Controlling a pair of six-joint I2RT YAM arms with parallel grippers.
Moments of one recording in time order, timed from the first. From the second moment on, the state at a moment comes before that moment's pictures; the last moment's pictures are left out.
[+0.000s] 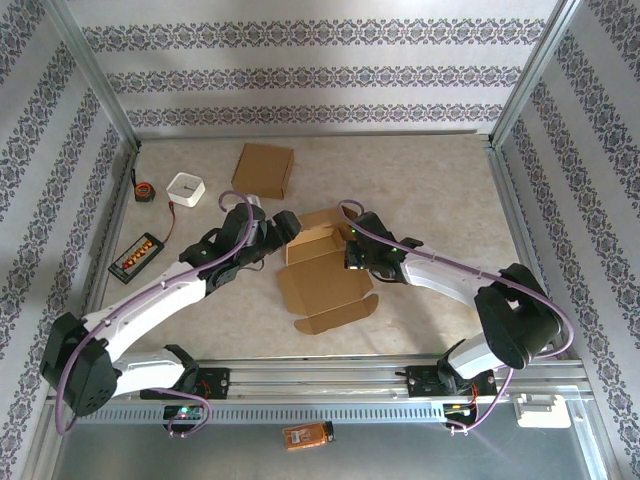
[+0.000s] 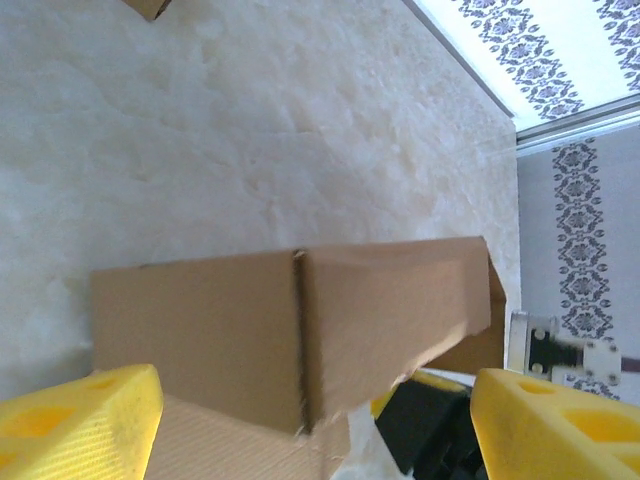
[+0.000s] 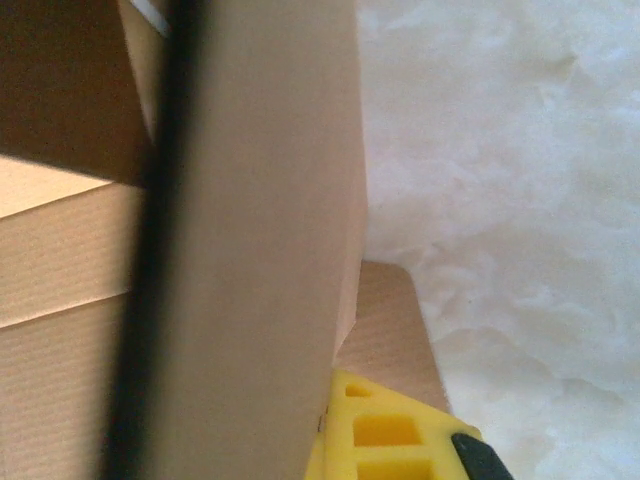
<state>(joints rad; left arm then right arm) -0.61 1.22 0.87 -0.24 -0.05 -1.06 0.64 1.49 0.83 -0.28 0.09 0.60</state>
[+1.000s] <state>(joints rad) -0.59 1.37 0.82 0.00 0.08 -1.07 0.77 1.30 0.78 -0.29 0.03 0.49</state>
